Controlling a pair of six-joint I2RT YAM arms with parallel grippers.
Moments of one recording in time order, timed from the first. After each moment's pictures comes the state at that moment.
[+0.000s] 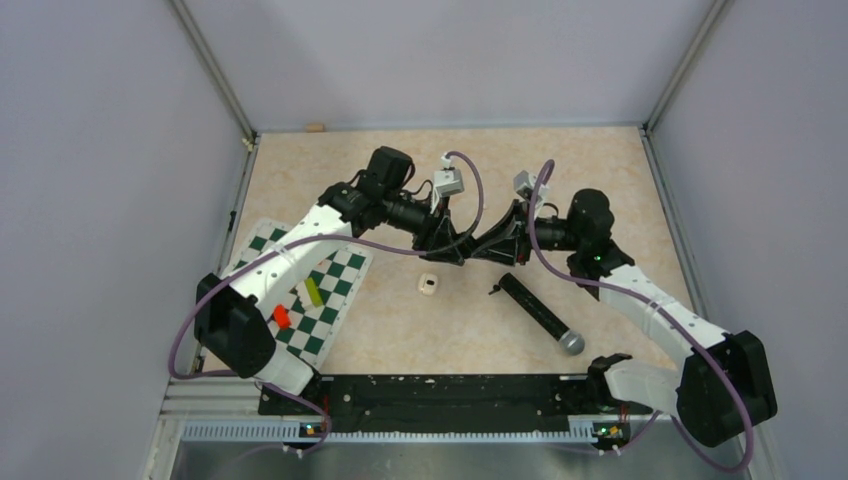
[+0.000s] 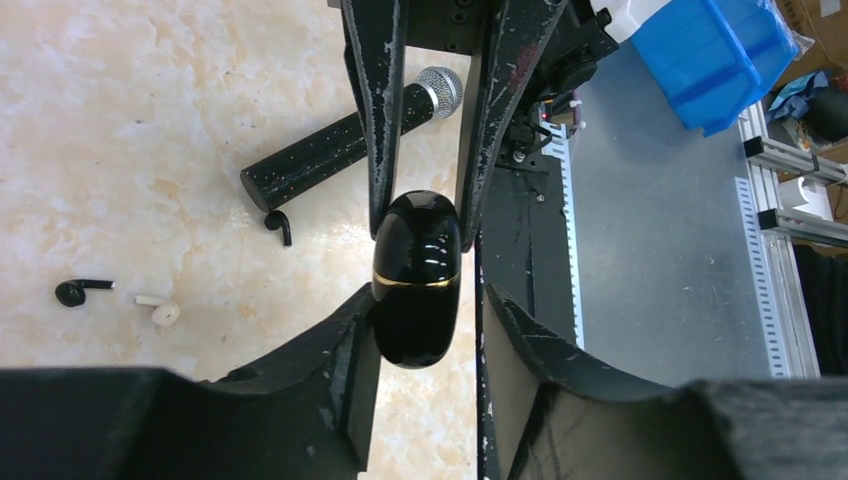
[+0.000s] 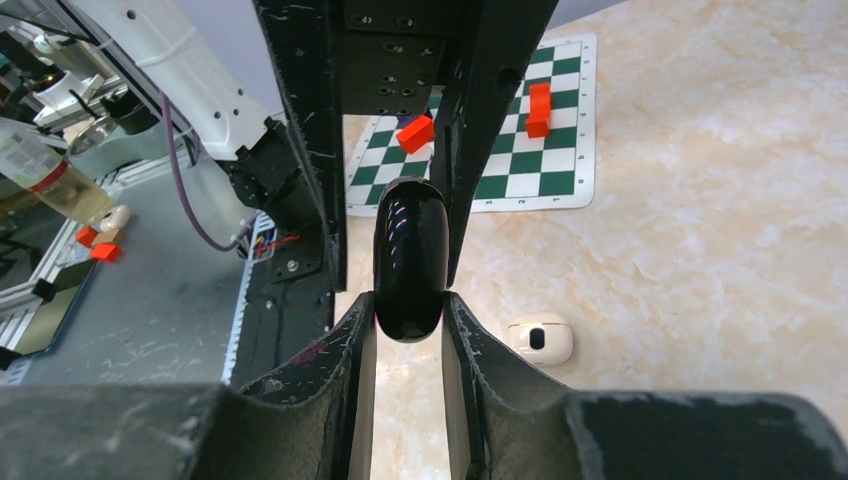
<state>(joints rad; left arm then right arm) -0.62 1.52 1.37 -0.59 1.01 0.19 0.40 1.14 0.70 0.40 -1.08 0.26</state>
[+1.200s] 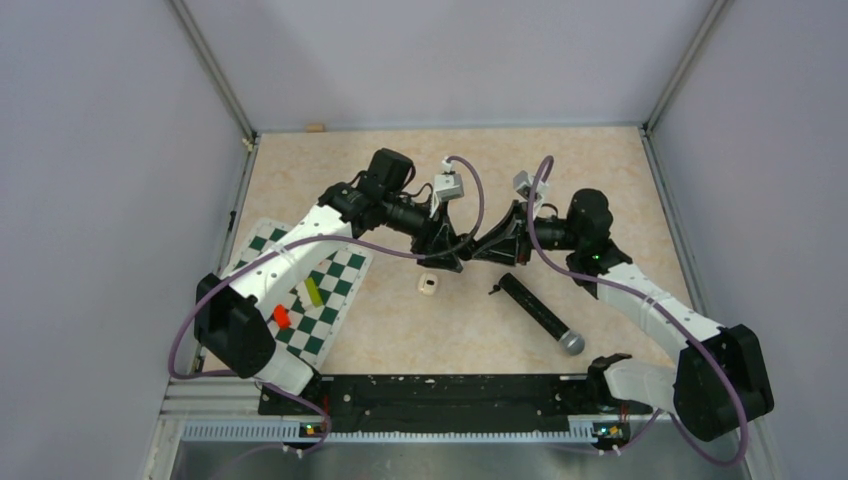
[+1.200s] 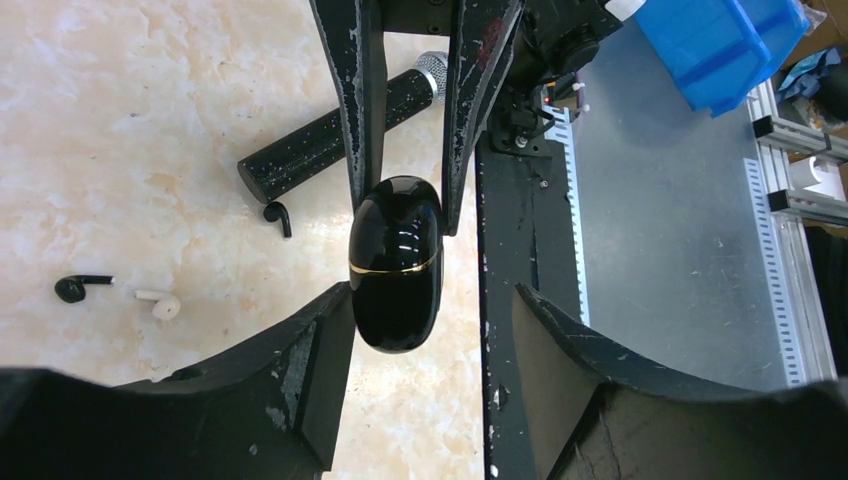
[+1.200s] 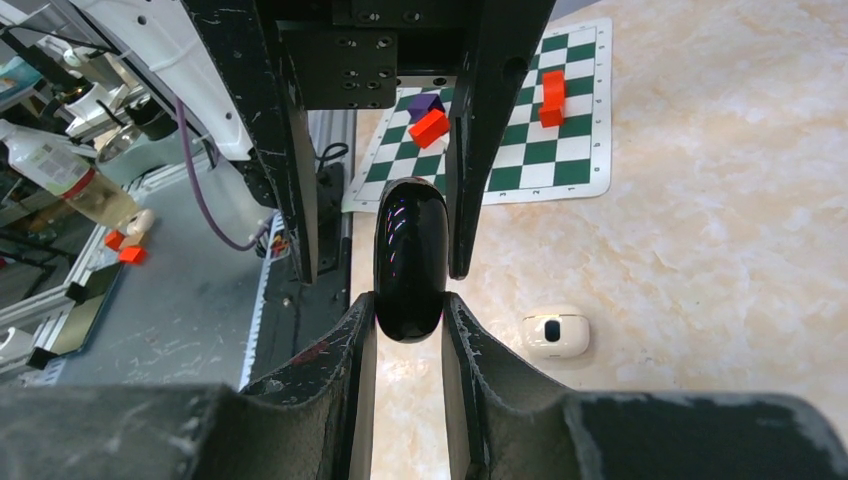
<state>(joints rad) -0.62 1.52 1.37 -0.63 1.01 0.25 0.38 1.16 0.68 0.45 -1.11 0.32</state>
